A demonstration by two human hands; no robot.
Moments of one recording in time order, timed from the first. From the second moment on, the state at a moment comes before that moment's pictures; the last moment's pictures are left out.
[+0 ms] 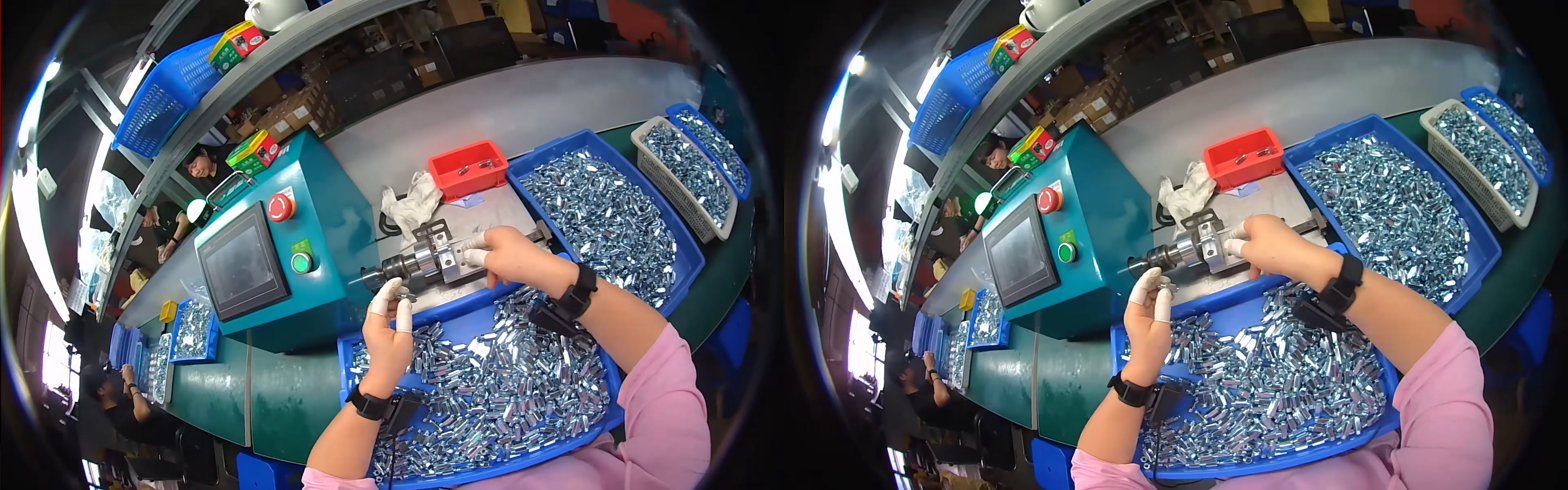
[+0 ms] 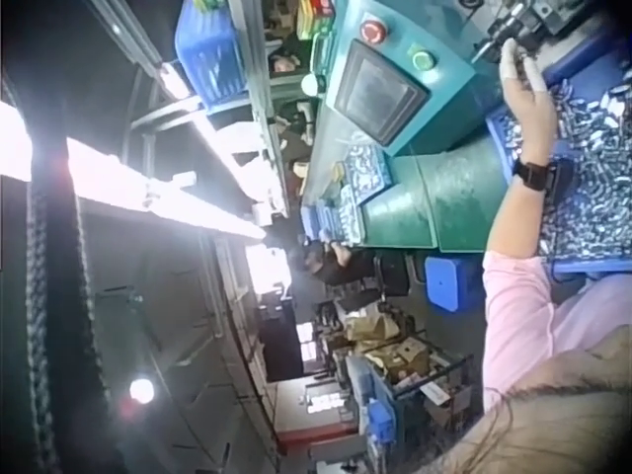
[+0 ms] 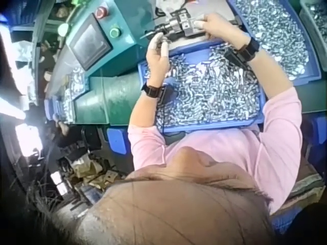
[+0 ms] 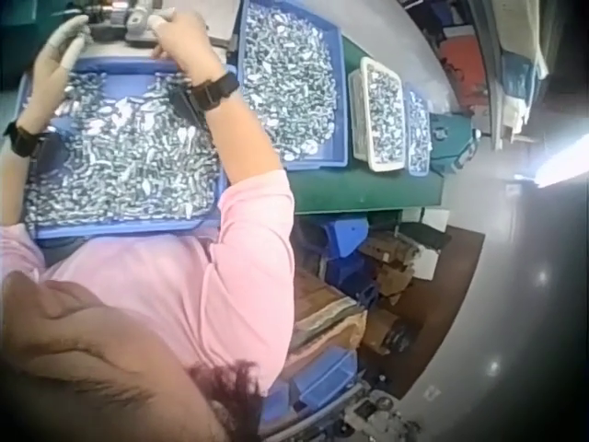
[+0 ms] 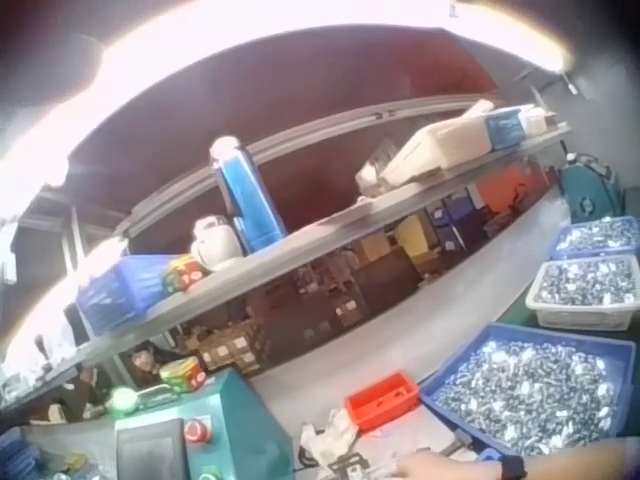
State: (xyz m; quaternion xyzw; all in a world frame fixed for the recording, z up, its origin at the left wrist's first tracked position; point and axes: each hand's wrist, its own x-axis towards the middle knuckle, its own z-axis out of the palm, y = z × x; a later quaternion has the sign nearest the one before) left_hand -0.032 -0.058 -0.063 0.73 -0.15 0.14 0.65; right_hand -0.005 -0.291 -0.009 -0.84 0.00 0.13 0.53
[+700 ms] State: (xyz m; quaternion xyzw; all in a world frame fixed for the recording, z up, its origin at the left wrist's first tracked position) left_hand -0.024 -0.049 -0.064 0.81 -0.20 0.17 0.53; right_hand 0.012 -0.454 -0.040 -0.99 0.08 -0.08 0.04
